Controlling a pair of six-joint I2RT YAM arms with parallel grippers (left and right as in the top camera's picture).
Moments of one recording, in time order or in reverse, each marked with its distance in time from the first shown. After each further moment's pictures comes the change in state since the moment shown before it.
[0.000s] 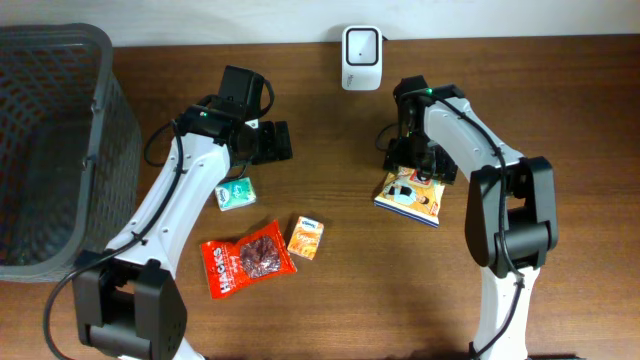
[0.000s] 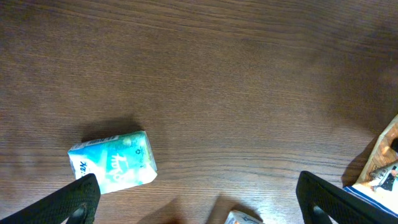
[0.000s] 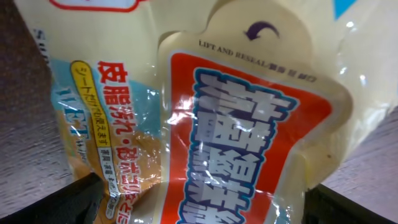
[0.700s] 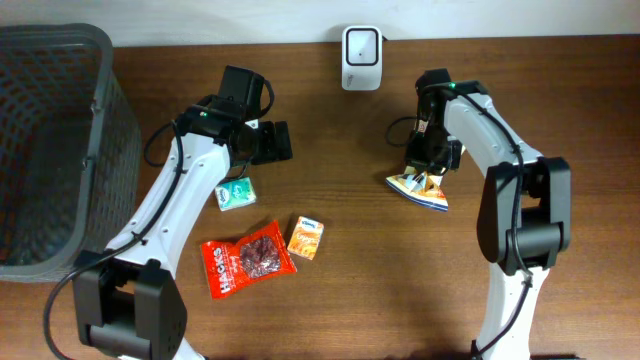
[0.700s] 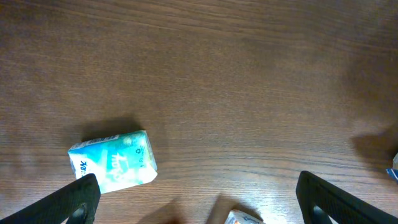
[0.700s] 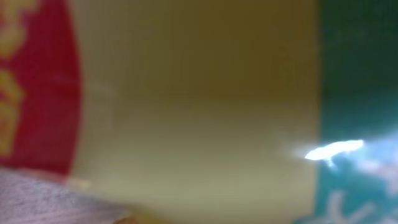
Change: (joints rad) left arm 0.000 0.000 0.000 -0.002 0.000 0.000; right arm -0.084 -0.003 0.008 0.022 -0.128 -0.152
